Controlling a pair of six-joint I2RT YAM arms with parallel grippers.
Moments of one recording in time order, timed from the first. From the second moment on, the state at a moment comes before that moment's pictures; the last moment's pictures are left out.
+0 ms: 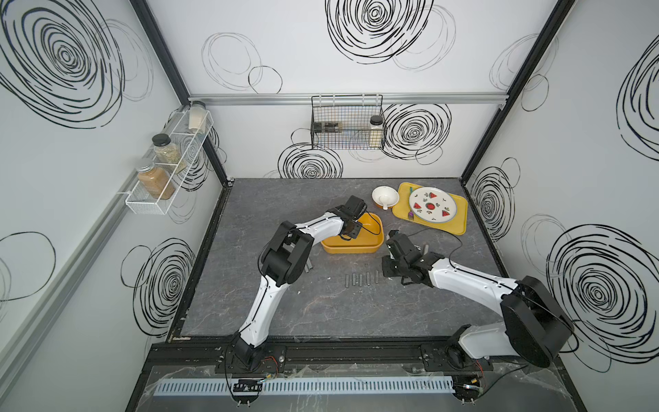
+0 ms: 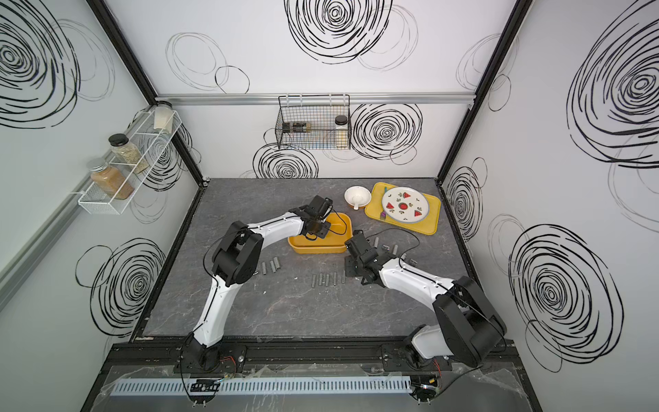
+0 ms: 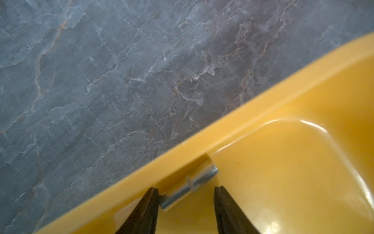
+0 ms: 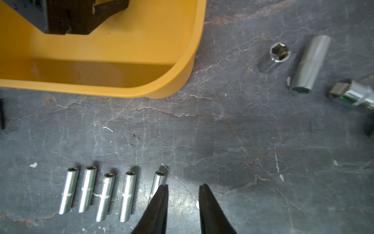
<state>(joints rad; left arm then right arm) -0.61 2.31 1.74 -0.44 -0.14 -0.07 0.66 1.39 0.72 -0.34 0.14 0.53</state>
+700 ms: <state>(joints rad) -0.63 2.32 1.75 -0.43 -0.08 -0.10 0.66 1.39 0.72 -0.34 0.14 0.52</state>
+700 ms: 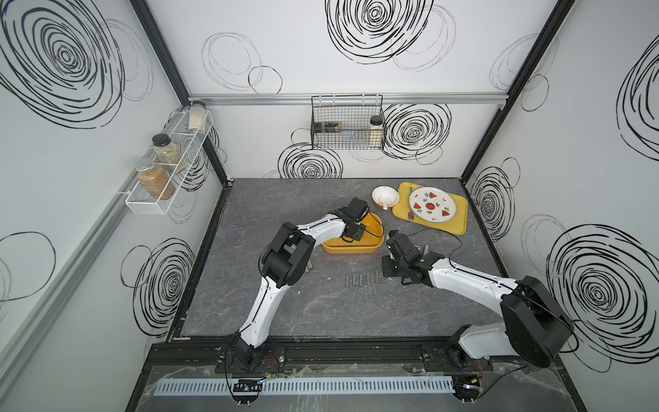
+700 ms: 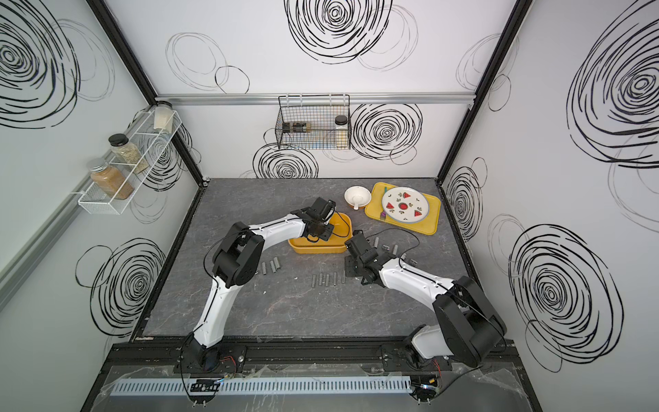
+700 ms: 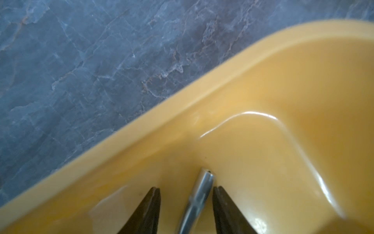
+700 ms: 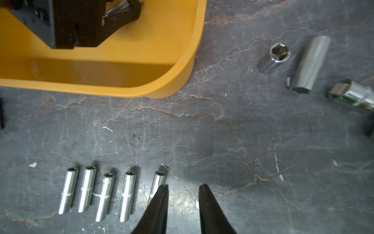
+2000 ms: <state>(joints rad) -0.66 2.06 1.63 -0.46 -0.12 -0.28 0.66 1.40 0.72 -0.34 0.14 0.52</state>
